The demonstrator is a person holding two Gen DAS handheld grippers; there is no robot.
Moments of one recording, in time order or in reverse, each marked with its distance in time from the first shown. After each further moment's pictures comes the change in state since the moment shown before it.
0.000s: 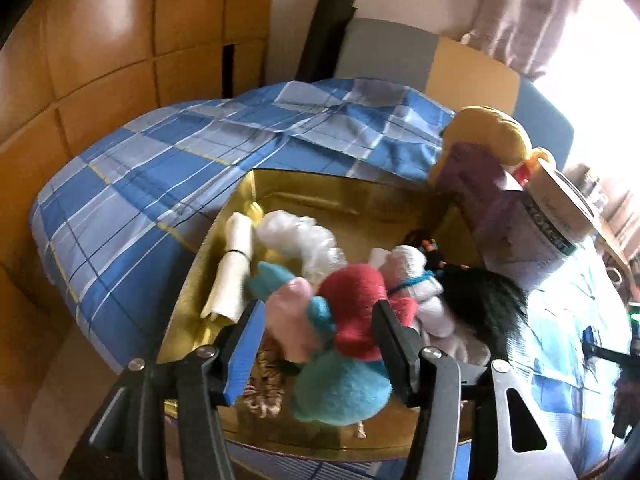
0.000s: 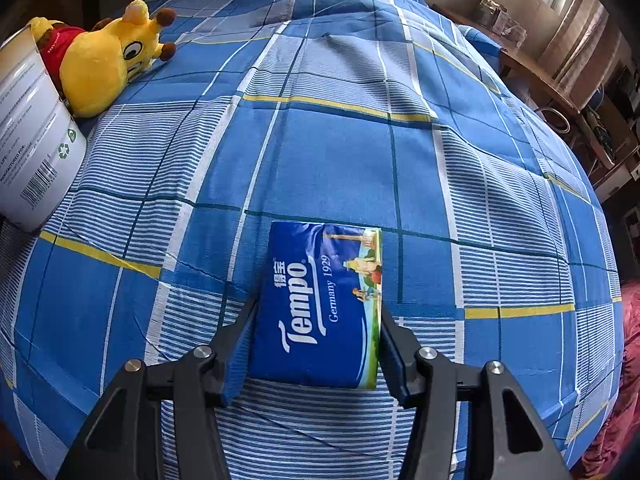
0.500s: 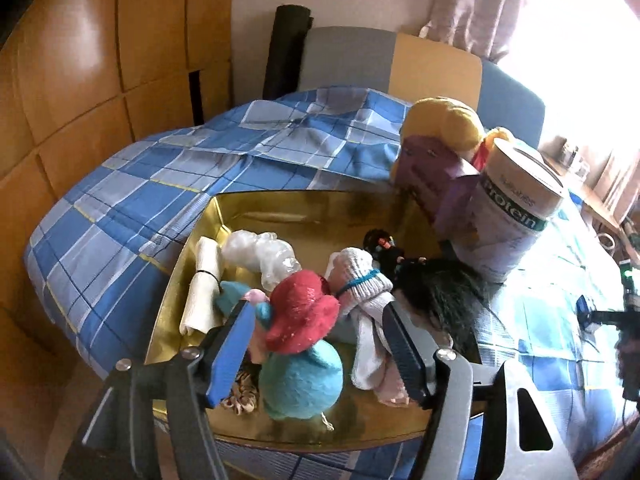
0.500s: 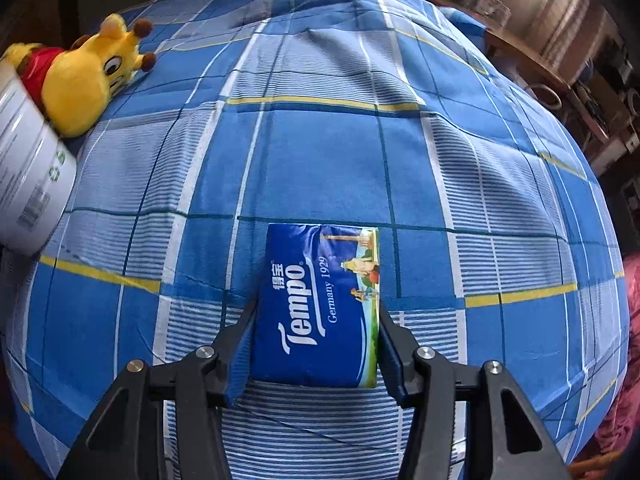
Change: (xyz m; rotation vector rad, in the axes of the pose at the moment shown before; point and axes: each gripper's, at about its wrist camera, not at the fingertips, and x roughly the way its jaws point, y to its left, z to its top) left arm -0.018 -0.036 -0.003 0.128 -0.040 -0.025; right arm 0.002 -0.007 0.010 0.098 0.037 0.005
